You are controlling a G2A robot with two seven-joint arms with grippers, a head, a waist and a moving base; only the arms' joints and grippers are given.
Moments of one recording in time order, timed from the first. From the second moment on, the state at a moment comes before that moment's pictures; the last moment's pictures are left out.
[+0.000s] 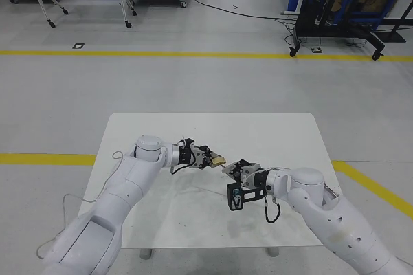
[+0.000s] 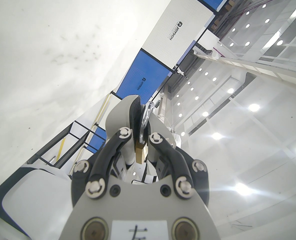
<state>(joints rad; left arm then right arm) 0.66 -1.45 -0.85 -0.61 -0.53 0.33 -1.13 -1.27 -0.97 1.03 -1.82 -2.13 -0.66 -0.15</state>
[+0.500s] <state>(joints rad) 0.67 -1.44 -0.87 -0.62 -0.52 0.34 -1.11 -1.25 -0.98 0.99 -1.83 -2.17 -0.65 -0.02</state>
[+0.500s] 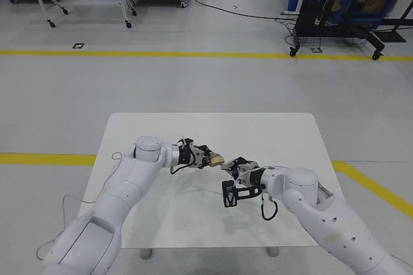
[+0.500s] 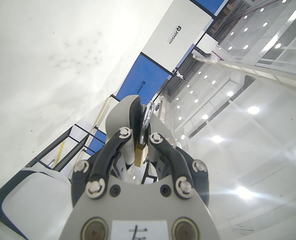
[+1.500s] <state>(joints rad) 0.70 -1.44 -0.91 -0.64 -0.54 0.30 -0.95 -1.27 -1.00 0.98 -1.86 -2.17 -0.57 0.08</state>
